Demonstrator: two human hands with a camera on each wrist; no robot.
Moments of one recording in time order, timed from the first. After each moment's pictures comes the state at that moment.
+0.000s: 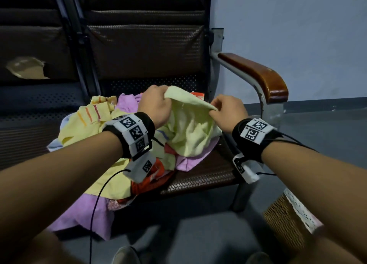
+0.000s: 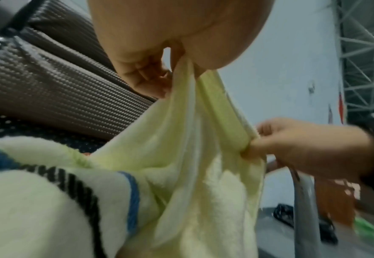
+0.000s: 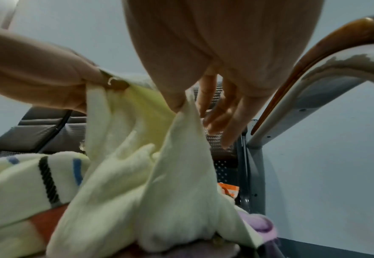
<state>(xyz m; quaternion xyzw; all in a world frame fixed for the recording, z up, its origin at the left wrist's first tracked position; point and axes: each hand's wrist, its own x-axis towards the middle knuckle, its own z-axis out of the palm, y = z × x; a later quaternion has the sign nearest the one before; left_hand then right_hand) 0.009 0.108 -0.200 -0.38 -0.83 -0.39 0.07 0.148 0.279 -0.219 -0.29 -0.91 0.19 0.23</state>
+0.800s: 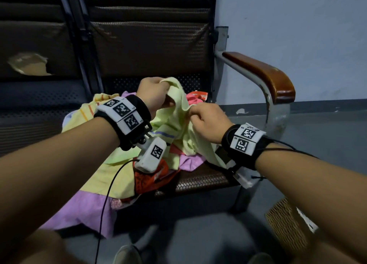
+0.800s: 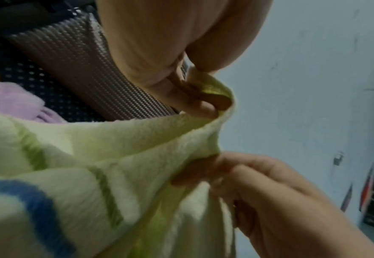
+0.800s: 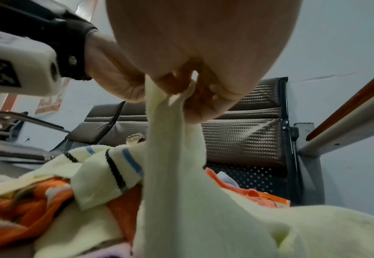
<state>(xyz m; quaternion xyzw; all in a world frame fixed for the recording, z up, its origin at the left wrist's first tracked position) 0.004 0.106 -0.175 -0.19 -0.69 -0.68 -0.18 0.133 0.222 -0.214 -0.08 -0.96 0.19 0.18</state>
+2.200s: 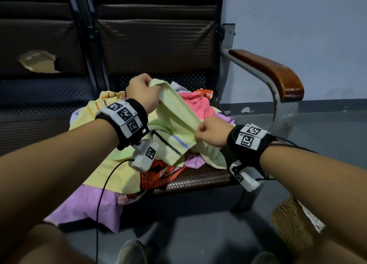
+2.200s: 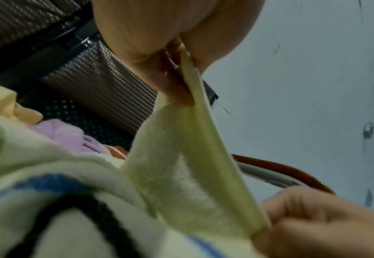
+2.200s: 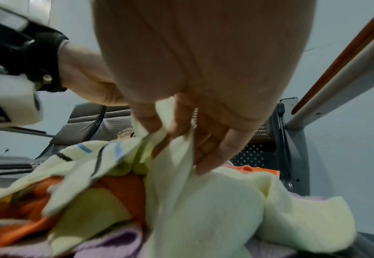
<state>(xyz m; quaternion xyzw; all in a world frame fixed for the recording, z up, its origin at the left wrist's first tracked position) -0.026 0.080 -0.195 -0.18 -0.80 -0.57 0.03 0.133 0.226 -0.238 -0.18 -0.95 0.25 -0.02</state>
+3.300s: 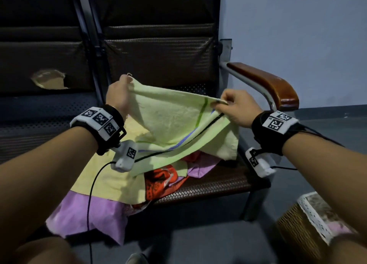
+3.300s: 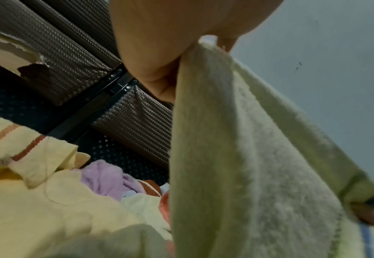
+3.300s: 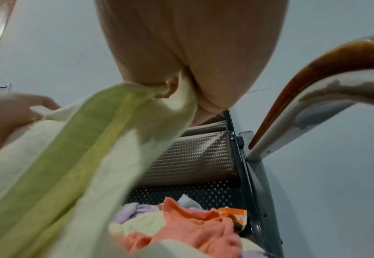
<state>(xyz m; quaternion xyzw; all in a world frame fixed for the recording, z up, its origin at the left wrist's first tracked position) -0.067 0.040 -0.166 -0.13 -0.75 -0.65 -0.01 0.144 0.280 -0.181 -0.15 -0.91 0.30 0.25</state>
